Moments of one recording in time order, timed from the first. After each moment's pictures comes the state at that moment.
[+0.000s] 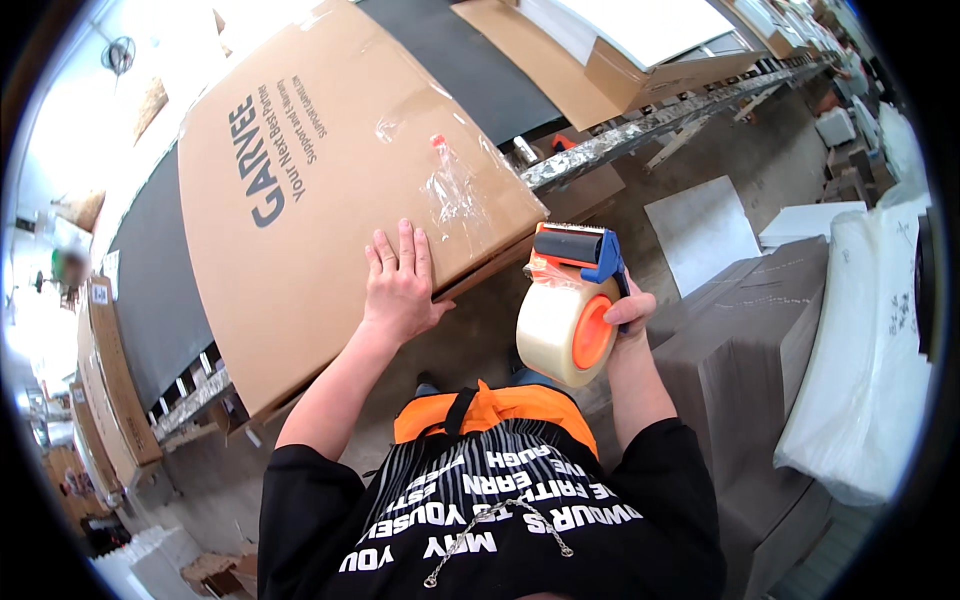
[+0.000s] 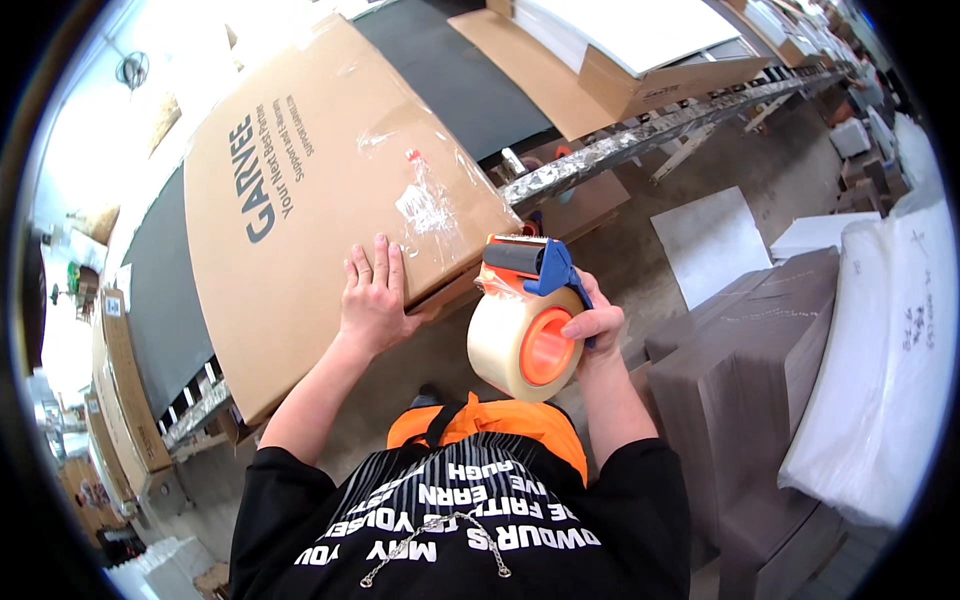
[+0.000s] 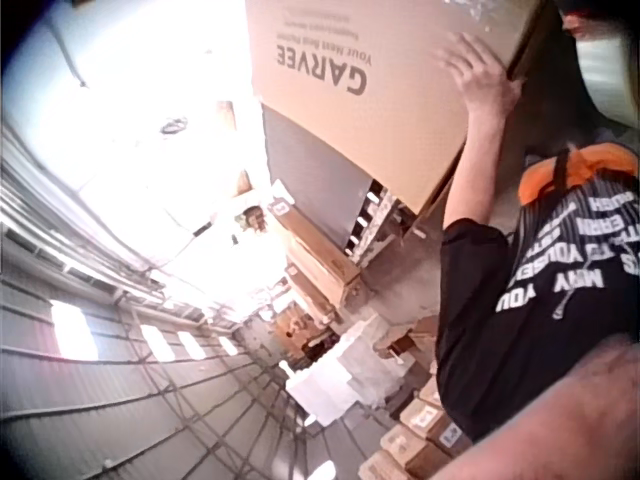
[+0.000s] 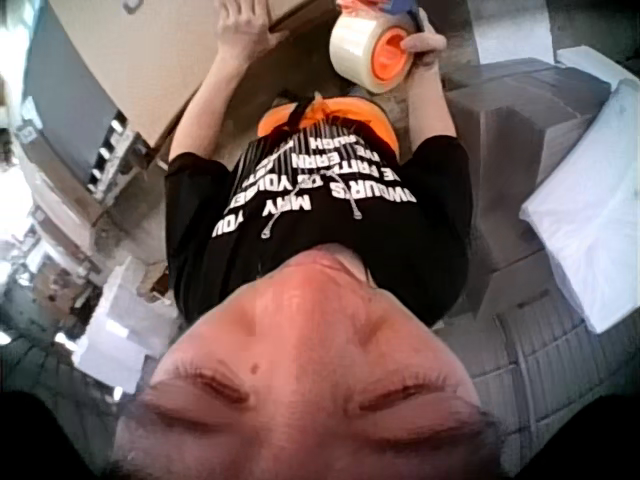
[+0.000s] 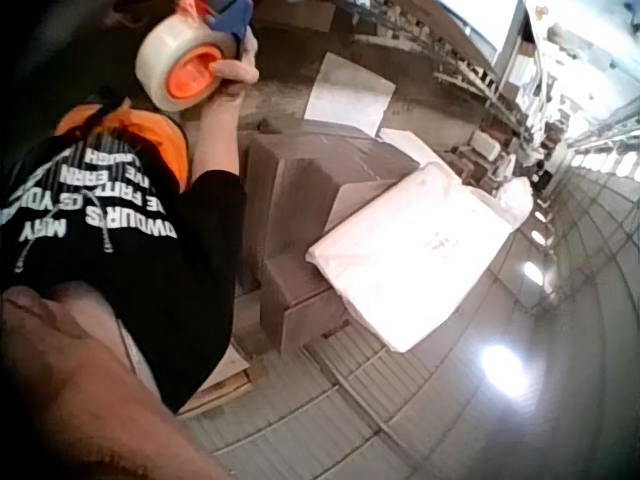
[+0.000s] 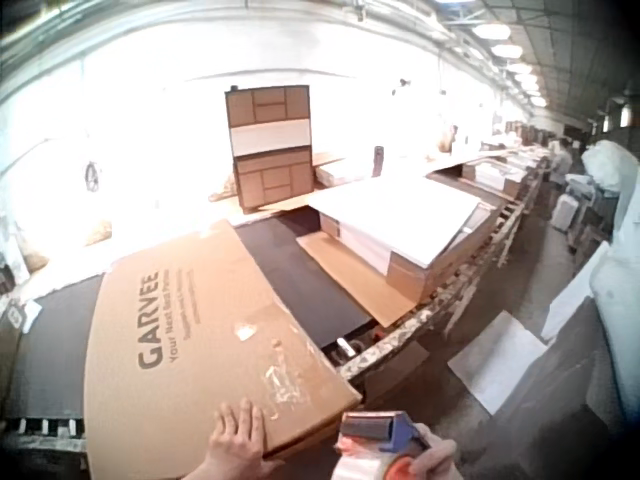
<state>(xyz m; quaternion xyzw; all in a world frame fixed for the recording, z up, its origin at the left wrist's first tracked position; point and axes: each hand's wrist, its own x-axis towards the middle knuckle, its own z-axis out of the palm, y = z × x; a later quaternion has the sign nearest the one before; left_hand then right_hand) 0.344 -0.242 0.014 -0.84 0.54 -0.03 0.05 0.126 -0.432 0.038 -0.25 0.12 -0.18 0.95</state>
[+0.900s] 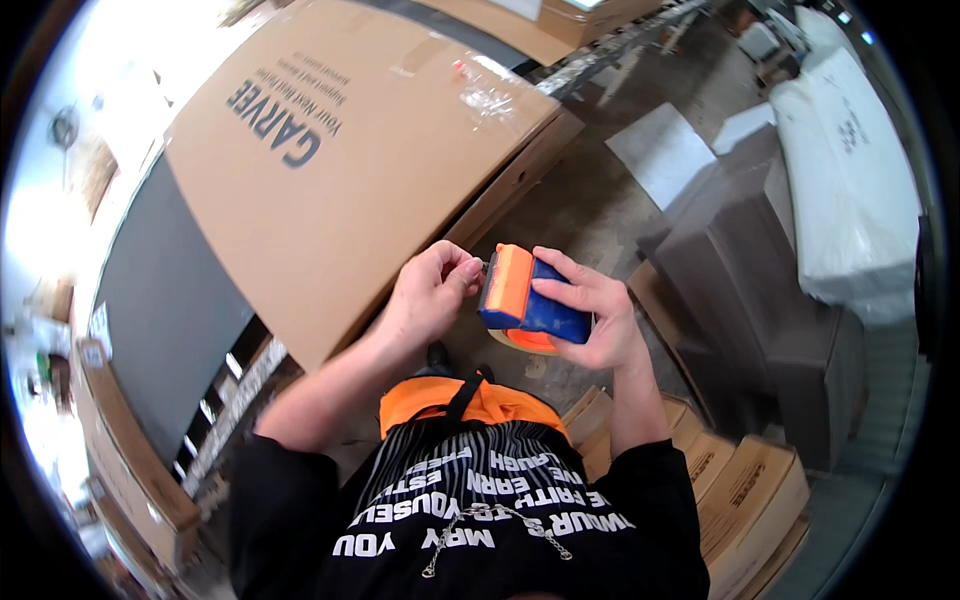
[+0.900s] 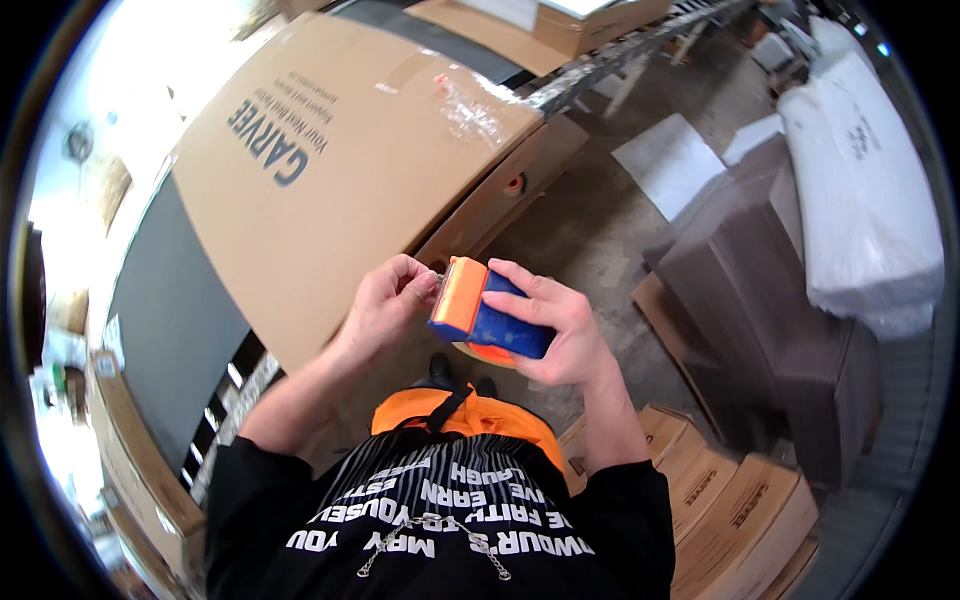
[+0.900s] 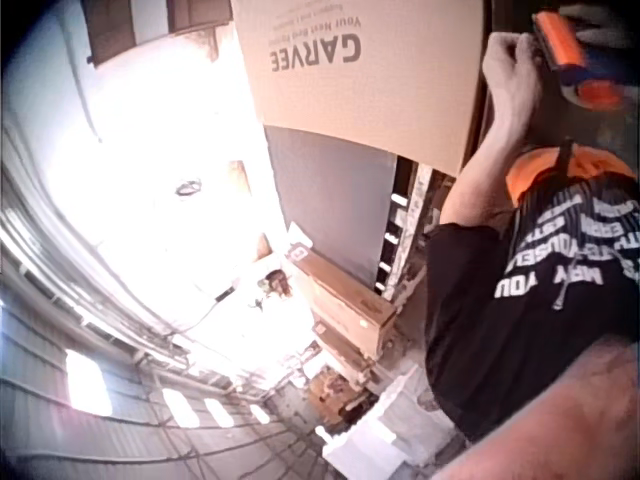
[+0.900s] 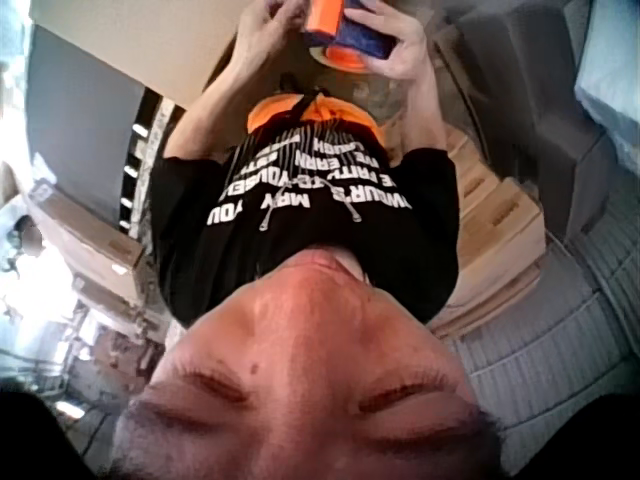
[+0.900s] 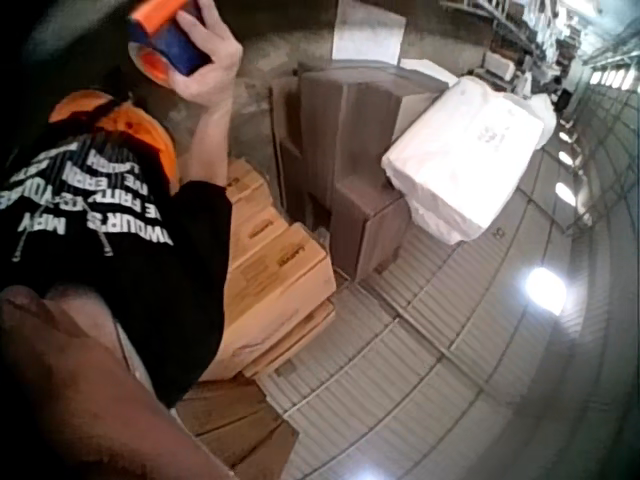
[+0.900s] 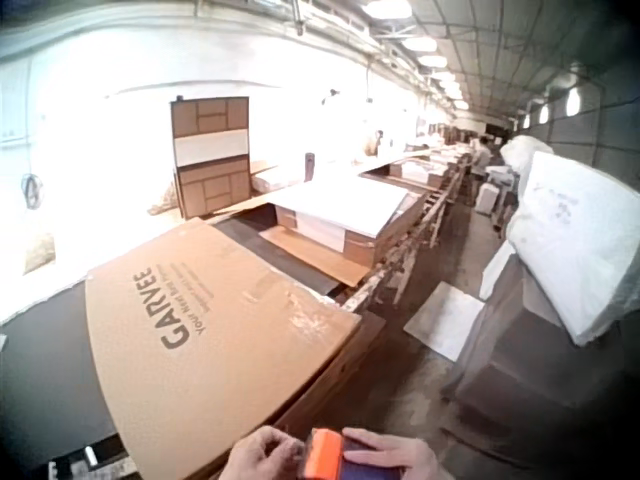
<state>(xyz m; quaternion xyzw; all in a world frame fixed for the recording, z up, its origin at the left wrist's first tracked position) 0.338 -0.081 0.082 -0.64 0.34 0.50 -0.47 0.117 -0.178 0.091 -0.83 0.15 -0.30 0.45</state>
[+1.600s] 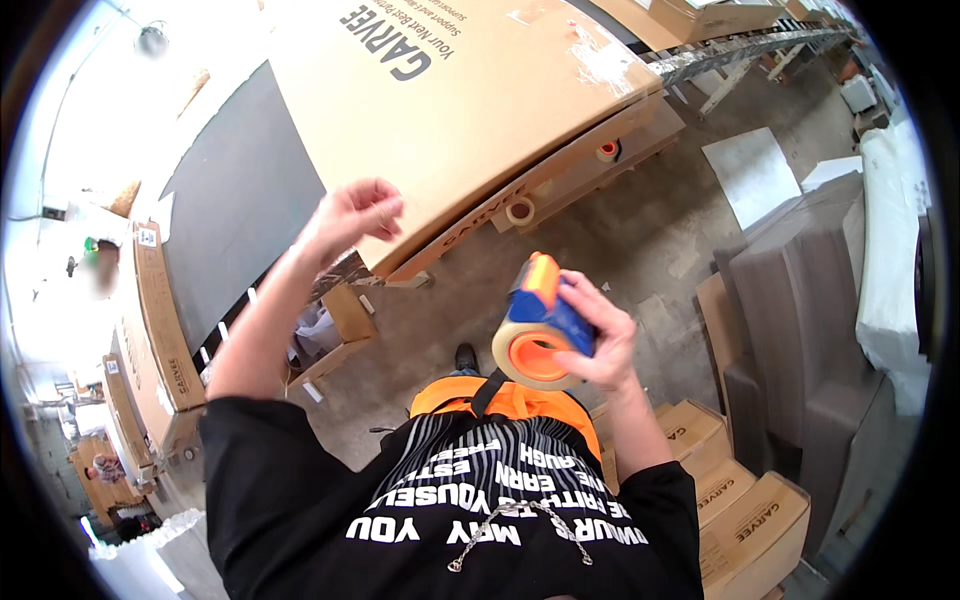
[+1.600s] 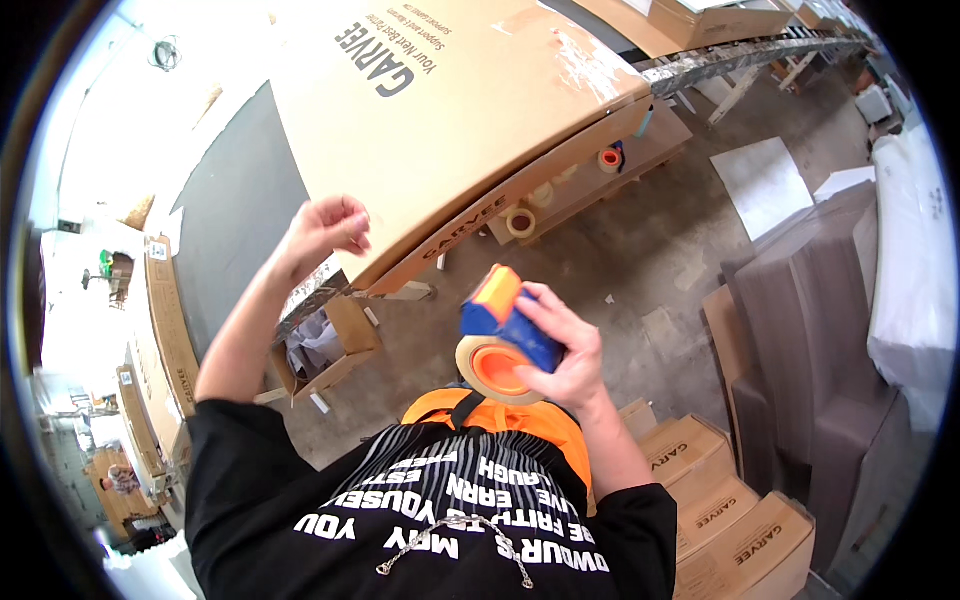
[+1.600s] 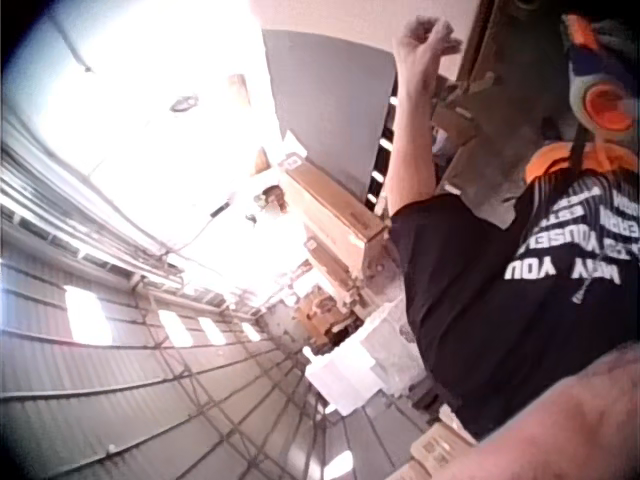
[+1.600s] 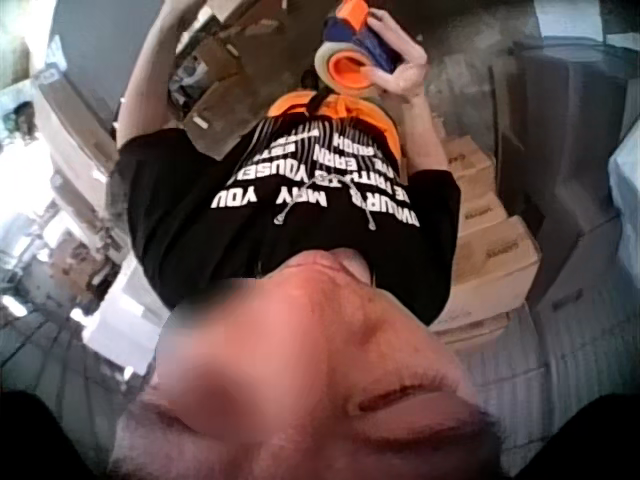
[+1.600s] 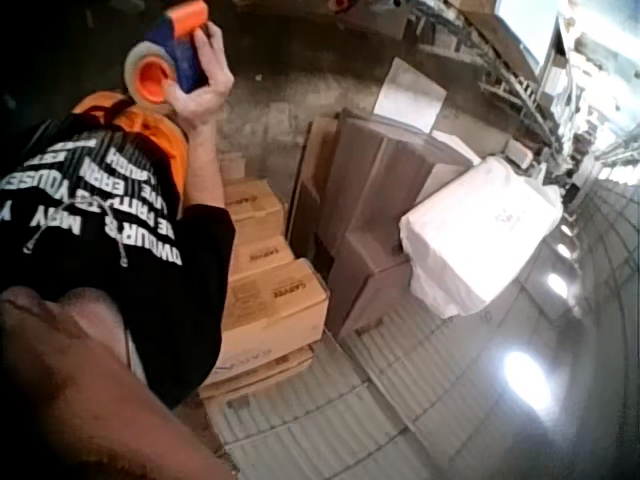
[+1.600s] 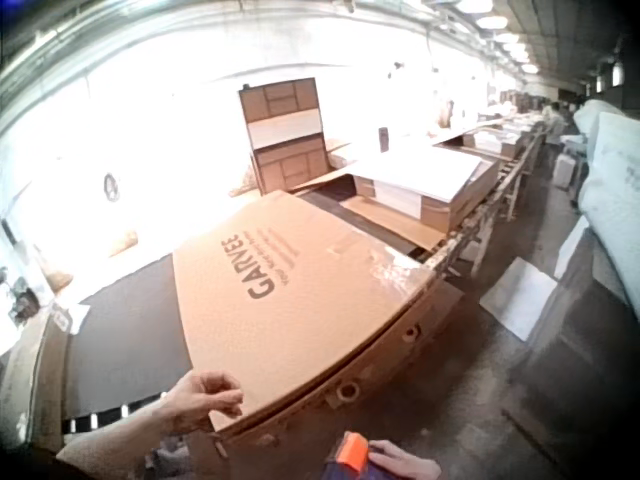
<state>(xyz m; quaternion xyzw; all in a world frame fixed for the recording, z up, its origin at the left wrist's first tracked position) 0.445 0.040 0.124 -0.73 0.29 0.45 -0.43 0.109 -0.072 0.043 -0.63 0.13 -0.33 0.68</state>
